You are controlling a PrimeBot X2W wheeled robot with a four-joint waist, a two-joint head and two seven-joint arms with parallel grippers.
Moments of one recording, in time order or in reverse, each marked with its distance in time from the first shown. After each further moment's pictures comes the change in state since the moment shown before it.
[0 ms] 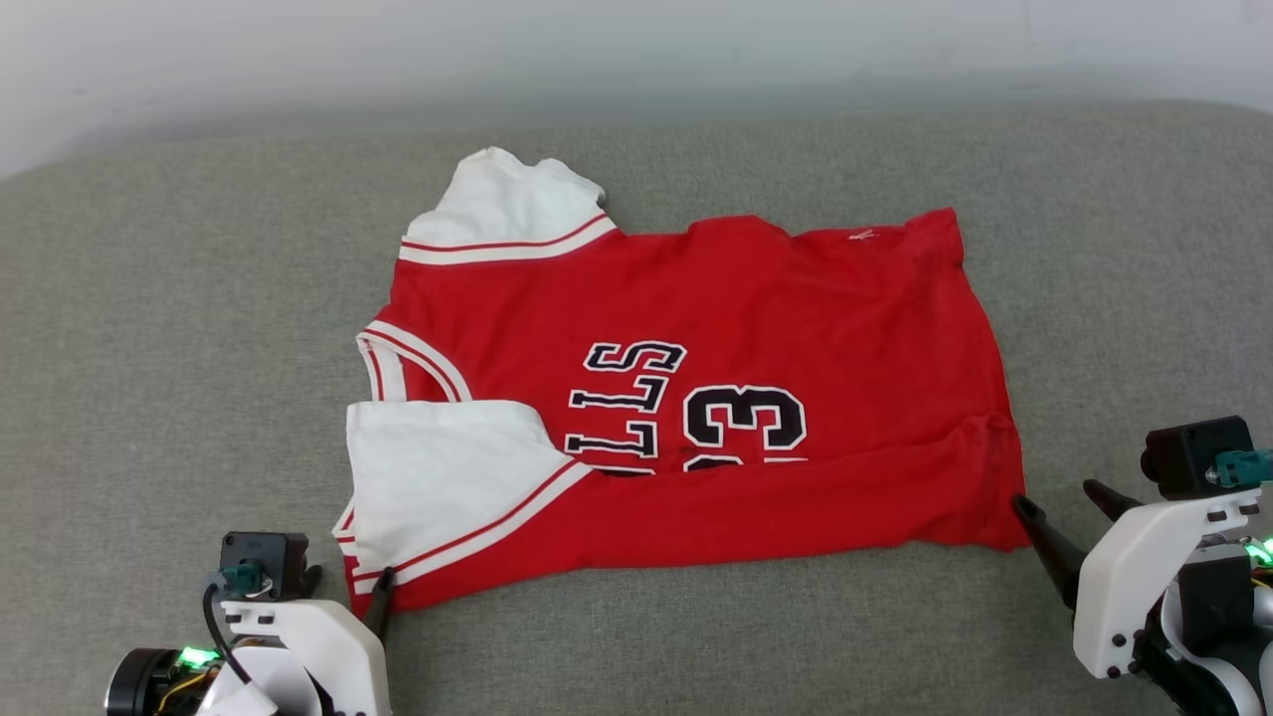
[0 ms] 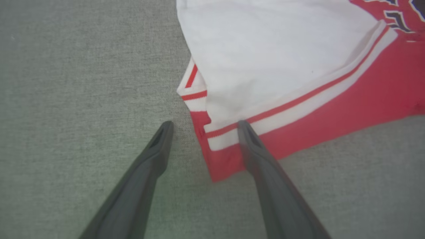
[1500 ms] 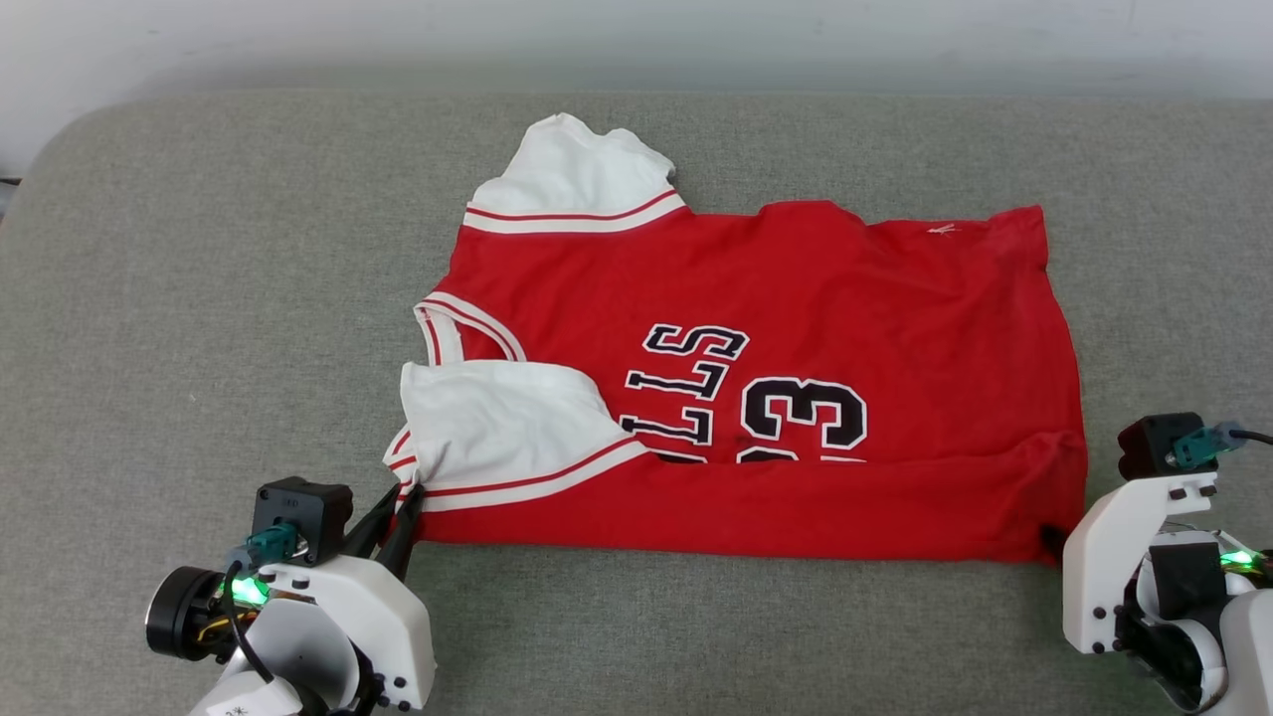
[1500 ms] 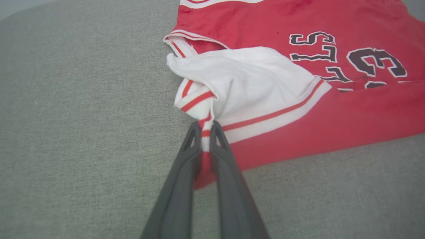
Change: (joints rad) left arm -0.070 0.005 -0.041 -0.127 0.047 -0.026 -0.056; right arm -0.122 0.046 -0.027 0.345 -0.112 0.000 0.092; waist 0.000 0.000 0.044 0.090
